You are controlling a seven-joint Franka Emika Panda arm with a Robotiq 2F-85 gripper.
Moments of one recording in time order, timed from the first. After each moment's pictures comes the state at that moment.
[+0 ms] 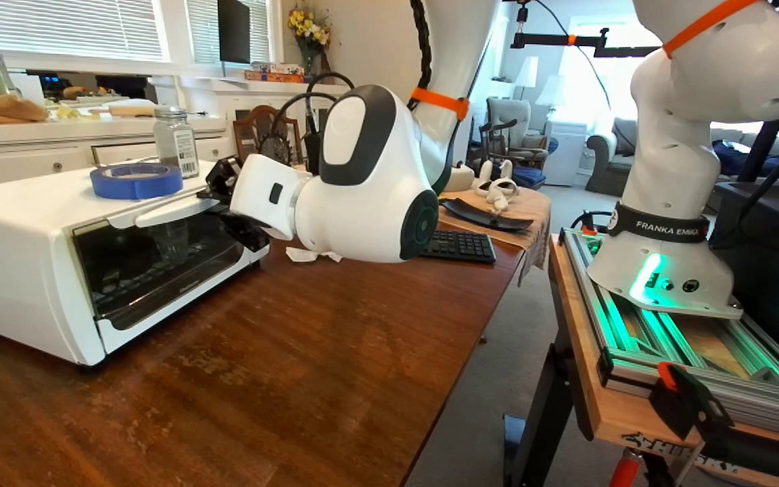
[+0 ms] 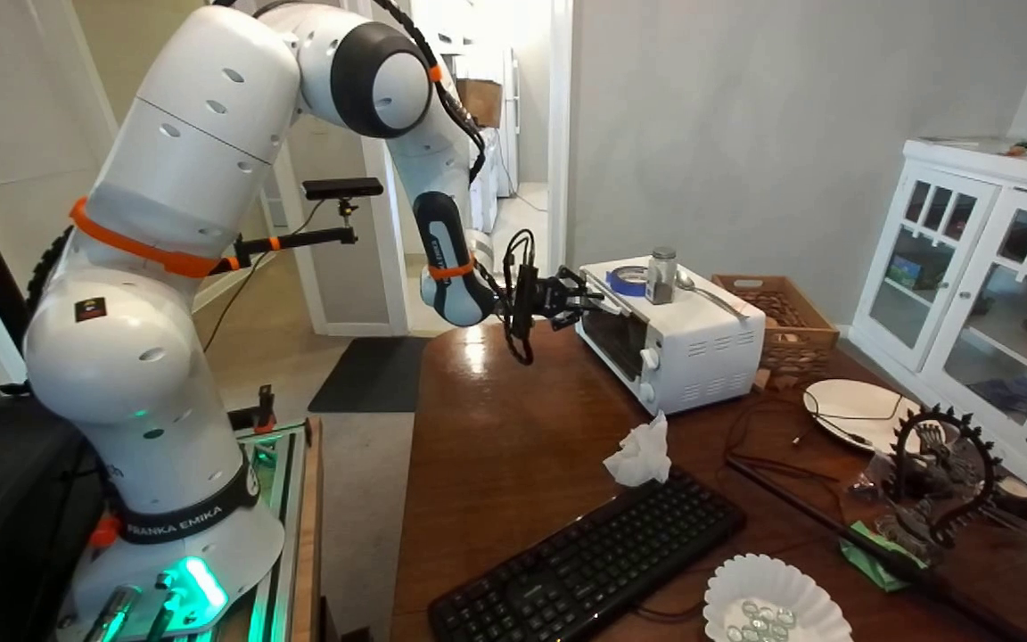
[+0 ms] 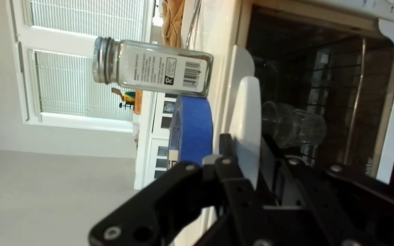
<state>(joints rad) 0.30 0.61 0.37 -2.09 -2.27 1.87 0.92</state>
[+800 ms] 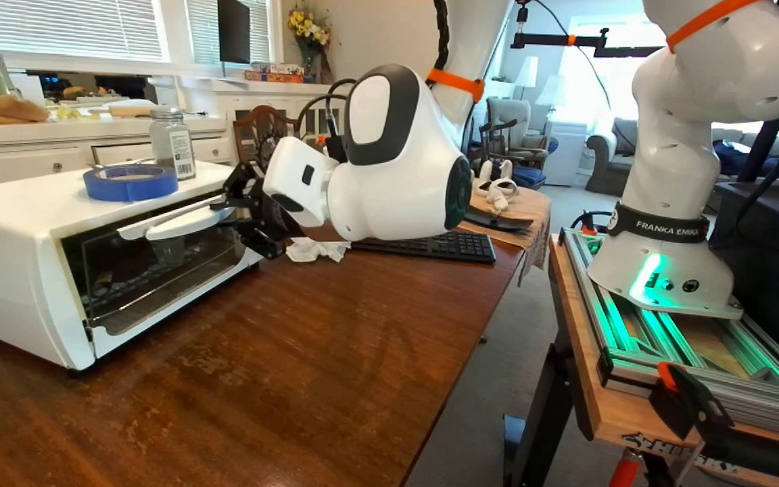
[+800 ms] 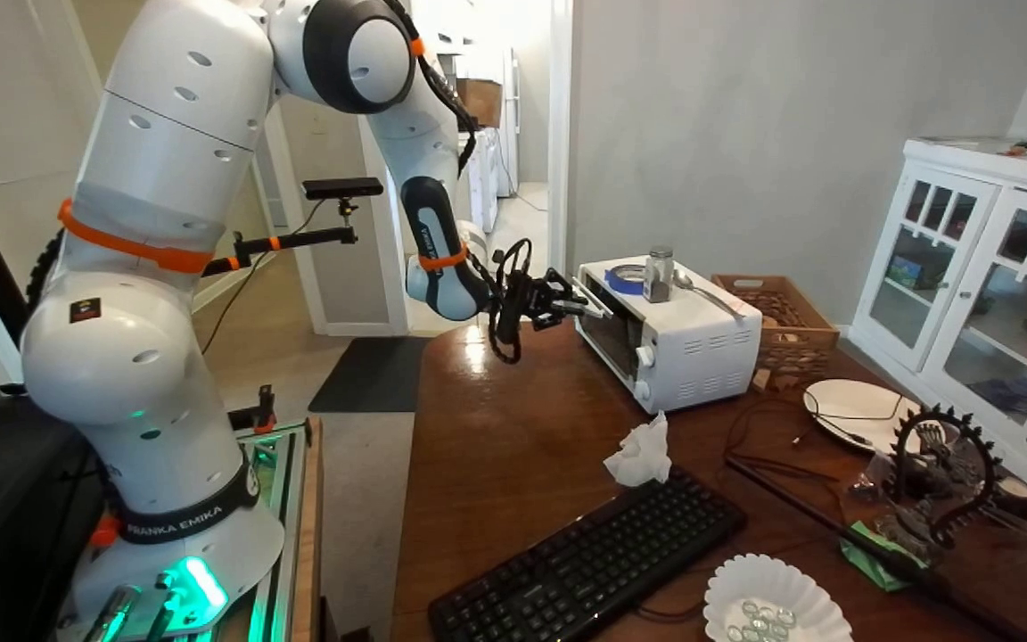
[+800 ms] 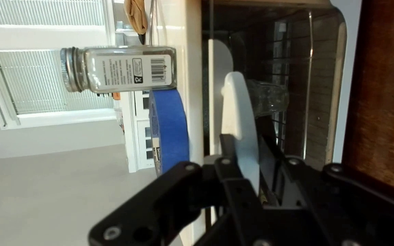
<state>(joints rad) 0.27 0.51 0.39 -2.19 -2.29 2.04 1.09</state>
